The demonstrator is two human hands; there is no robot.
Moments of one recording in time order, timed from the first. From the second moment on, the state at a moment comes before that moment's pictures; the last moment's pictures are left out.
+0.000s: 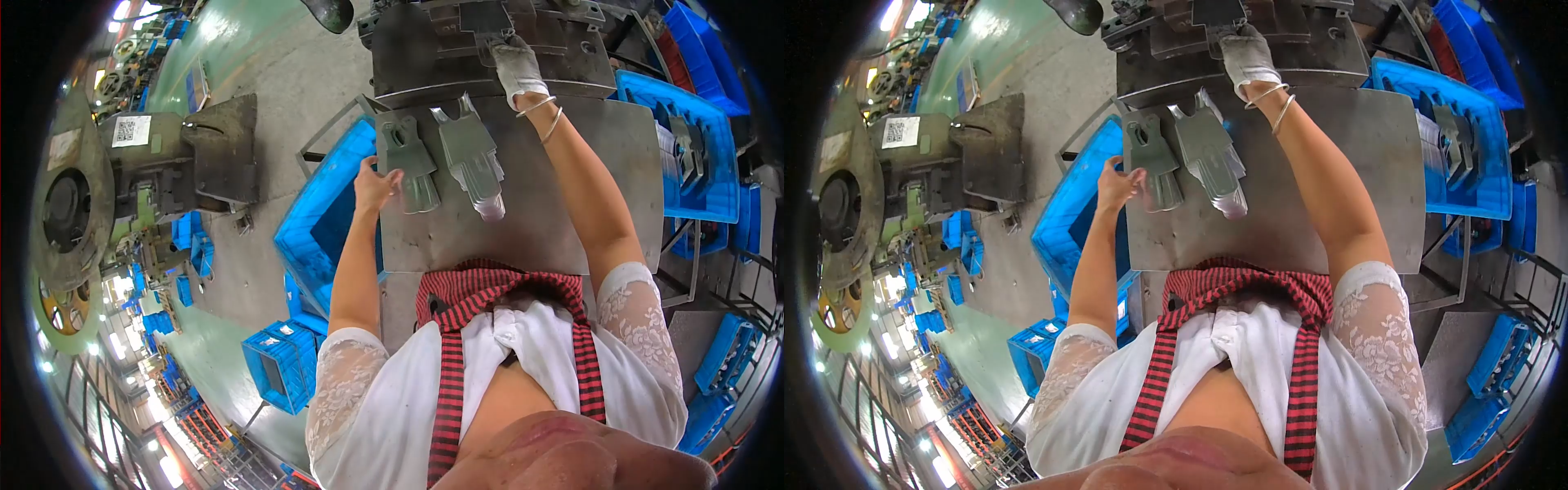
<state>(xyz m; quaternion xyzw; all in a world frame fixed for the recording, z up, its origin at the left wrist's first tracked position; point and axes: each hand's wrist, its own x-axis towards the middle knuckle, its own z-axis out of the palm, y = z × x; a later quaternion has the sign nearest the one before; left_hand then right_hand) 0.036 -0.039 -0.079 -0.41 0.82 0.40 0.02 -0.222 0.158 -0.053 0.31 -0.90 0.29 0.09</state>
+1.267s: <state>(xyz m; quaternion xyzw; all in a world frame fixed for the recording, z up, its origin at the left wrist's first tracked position) -0.004 -0.015 -0.048 -0.27 0.95 0.14 0.02 -0.201 0.149 -0.010 0.01 -0.50 0.84 -0.21</state>
